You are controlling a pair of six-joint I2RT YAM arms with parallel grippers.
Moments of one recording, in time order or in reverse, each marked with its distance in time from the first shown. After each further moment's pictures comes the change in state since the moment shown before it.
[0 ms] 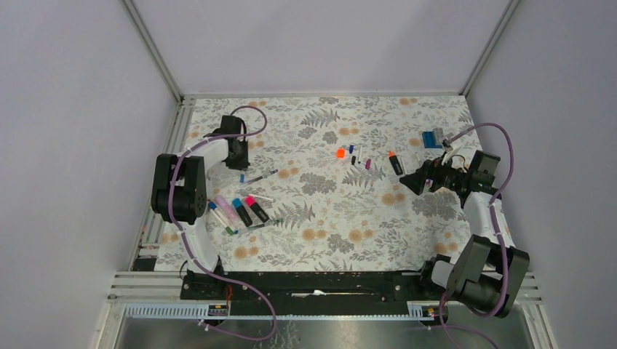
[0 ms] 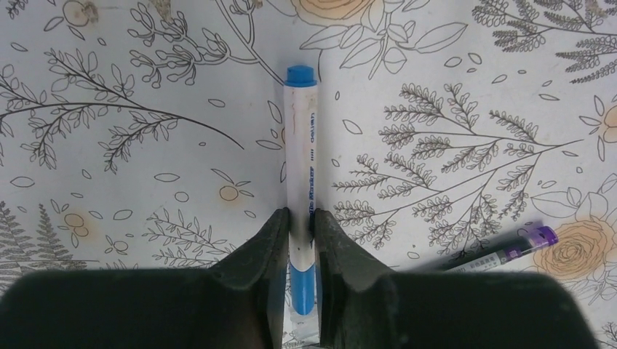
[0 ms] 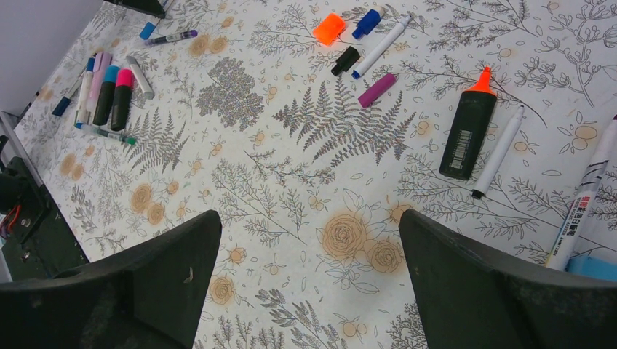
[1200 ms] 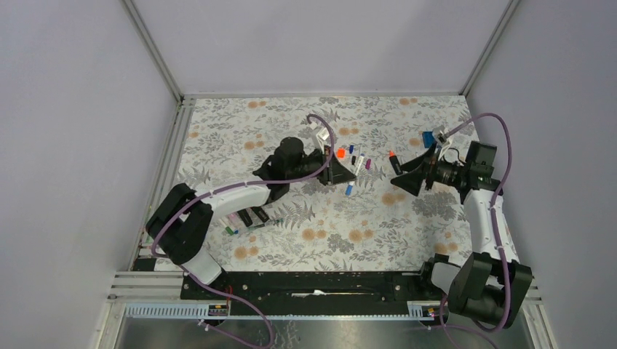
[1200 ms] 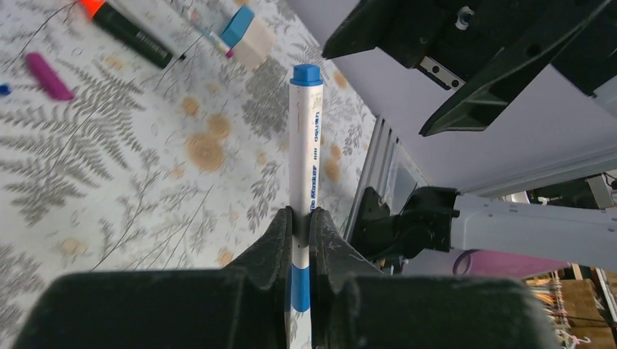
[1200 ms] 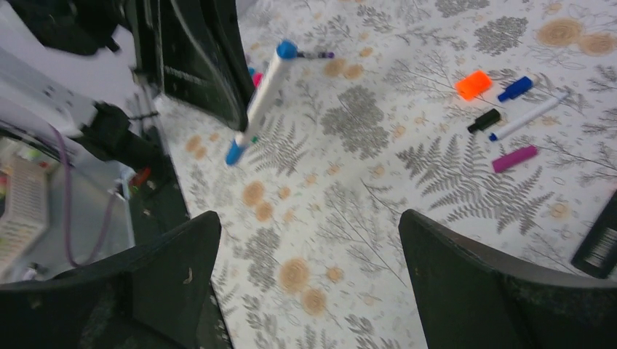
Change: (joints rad) left arm -0.616 -0.293 -0.271 0.854 0.630 -0.569; right arm 0.083 -0.065 0.120 -0.259 -0.239 -0.126
